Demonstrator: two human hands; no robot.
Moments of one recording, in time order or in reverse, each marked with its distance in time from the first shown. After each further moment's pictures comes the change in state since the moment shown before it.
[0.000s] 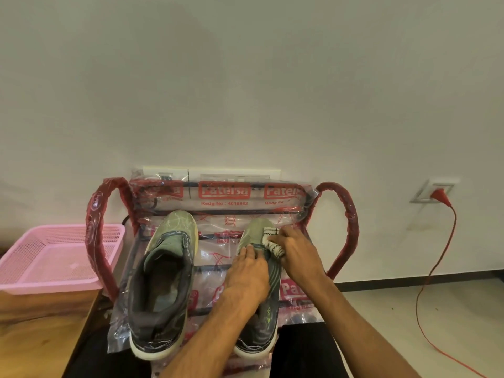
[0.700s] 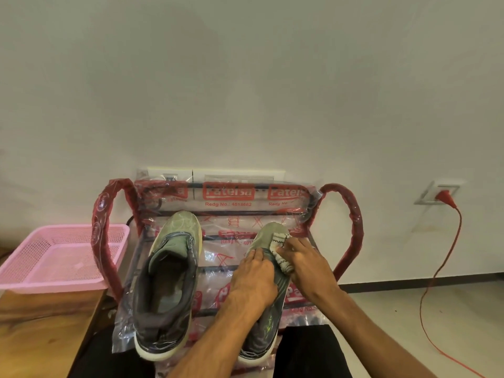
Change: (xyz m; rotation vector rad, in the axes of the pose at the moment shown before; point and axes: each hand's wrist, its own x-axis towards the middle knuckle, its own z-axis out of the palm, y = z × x) left_hand -0.005 0.003 -0.004 -0.040 -0.013 0.039; right_hand -0.025 0.008 0.001 -0.068 -0.034 -0.108
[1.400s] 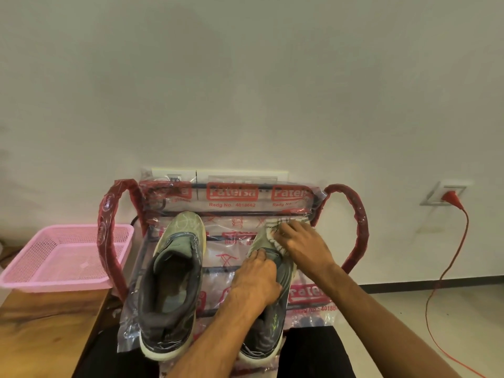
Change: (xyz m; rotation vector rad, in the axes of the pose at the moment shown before) left_hand 0.006 -0.004 -0.002 -0.009 -0.046 -0.024; right_hand 0.044 0.012 0.000 -0.346 0.015 -0.208
